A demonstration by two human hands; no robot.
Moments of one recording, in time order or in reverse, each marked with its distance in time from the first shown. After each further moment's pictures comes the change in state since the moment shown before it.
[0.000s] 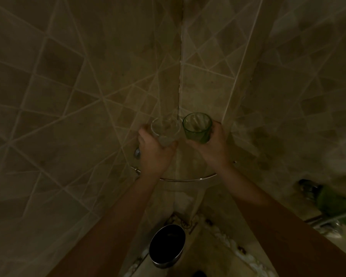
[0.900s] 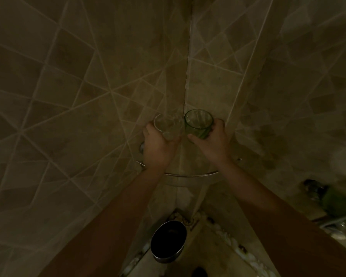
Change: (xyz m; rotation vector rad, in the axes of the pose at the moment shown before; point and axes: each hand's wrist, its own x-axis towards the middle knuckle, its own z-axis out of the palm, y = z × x) left_hand 0.001 0.011 -0.006 0.132 -0.016 -0.044; right_hand 0.004 -0.001 0.010 -0.071 -0.060 0.063
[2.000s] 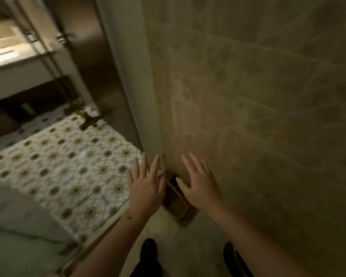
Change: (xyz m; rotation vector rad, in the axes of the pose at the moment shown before) left_hand -0.522 -0.155 -0.196 0.801 0.811 -0.986; right_hand -0.461 -0.070 0.102 -0.038 -1.513 -1.309
